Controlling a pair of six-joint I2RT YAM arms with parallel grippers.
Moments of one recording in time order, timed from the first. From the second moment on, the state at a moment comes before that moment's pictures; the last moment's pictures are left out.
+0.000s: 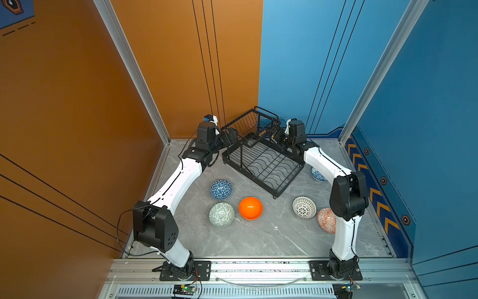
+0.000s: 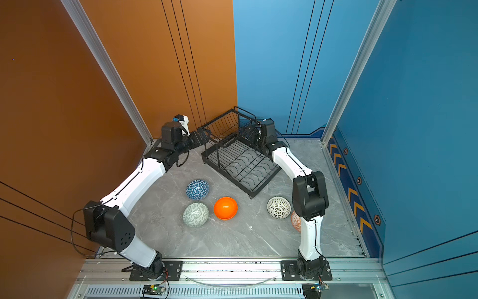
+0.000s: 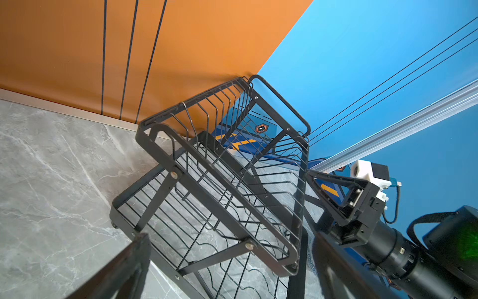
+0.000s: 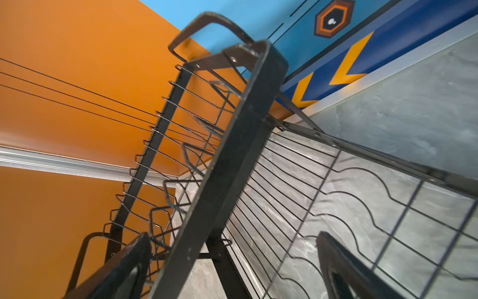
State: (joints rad) left arm -0.29 1.62 1.50 -0.25 0.11 -0.60; right arm 0.32 2.04 1.76 -0.12 -0.22 0.92
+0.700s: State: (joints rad) left arm -0.29 1.70 1.56 -0.25 0.13 -0.60; right arm 0.37 2.21 1.94 -0.02 -0.28 1.15
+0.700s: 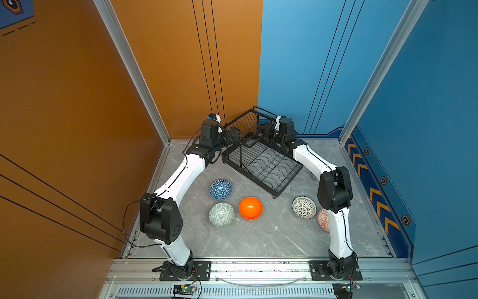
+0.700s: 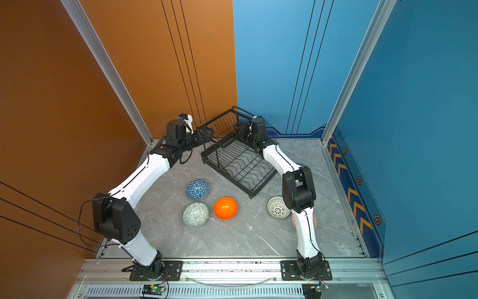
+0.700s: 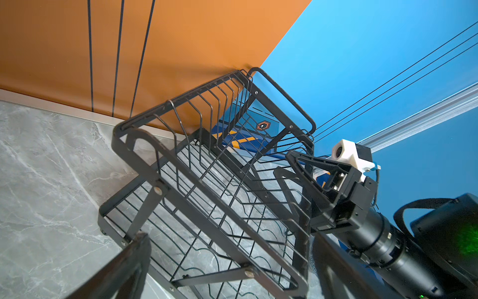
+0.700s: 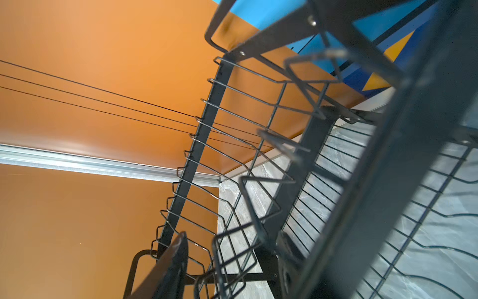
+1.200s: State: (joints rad) left arm -0.29 1.71 1.56 -0.26 0.13 -0.60; right arm 0.40 2.20 1.98 -0.02 -0.34 1.25
